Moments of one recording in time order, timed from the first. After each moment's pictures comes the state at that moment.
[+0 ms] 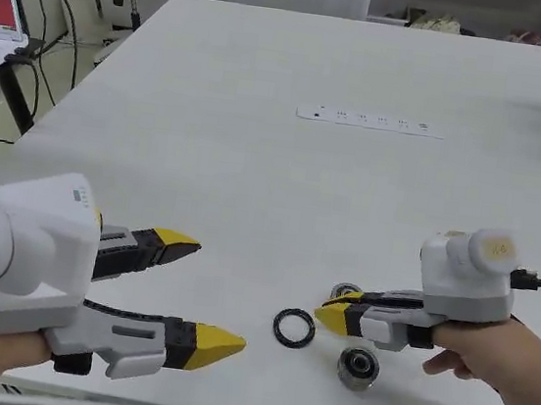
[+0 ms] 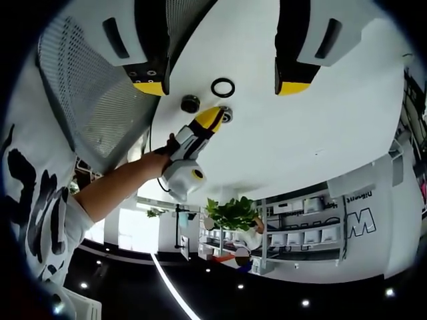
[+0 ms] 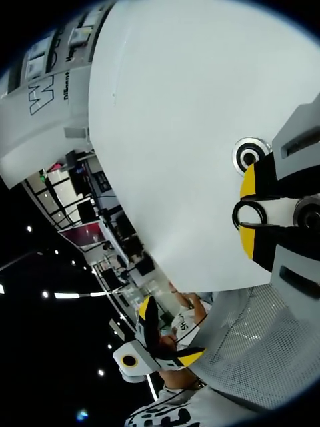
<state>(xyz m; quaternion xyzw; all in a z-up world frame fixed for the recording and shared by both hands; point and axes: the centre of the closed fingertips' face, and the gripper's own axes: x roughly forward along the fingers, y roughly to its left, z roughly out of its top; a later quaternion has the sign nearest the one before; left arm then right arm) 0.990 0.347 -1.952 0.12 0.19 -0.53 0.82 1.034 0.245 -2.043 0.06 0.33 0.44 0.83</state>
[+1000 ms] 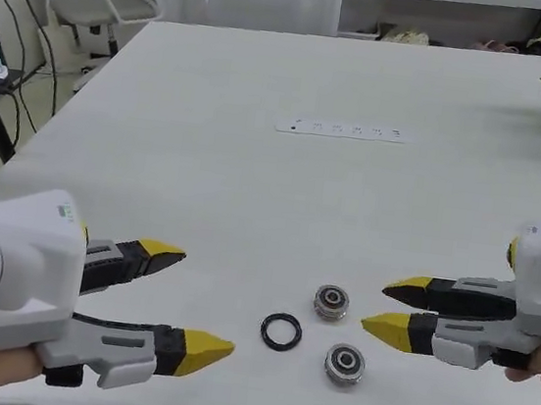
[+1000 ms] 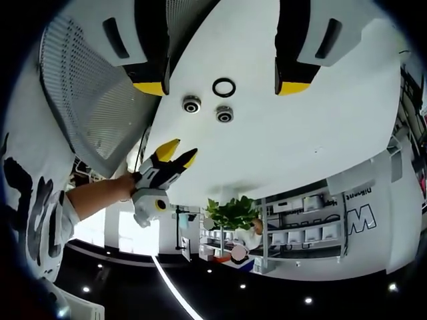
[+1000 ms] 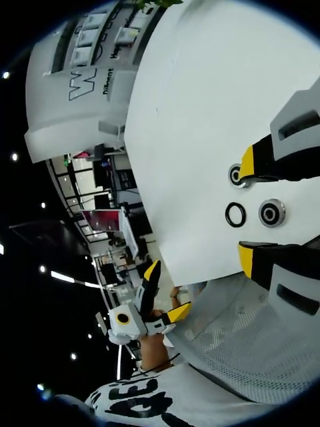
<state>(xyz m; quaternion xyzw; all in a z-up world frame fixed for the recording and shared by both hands) 0.986 0.346 -1.950 0.13 0.19 -0.52 0.82 0.976 0.194 -1.977 -0.02 0.25 0.43 0.87</state>
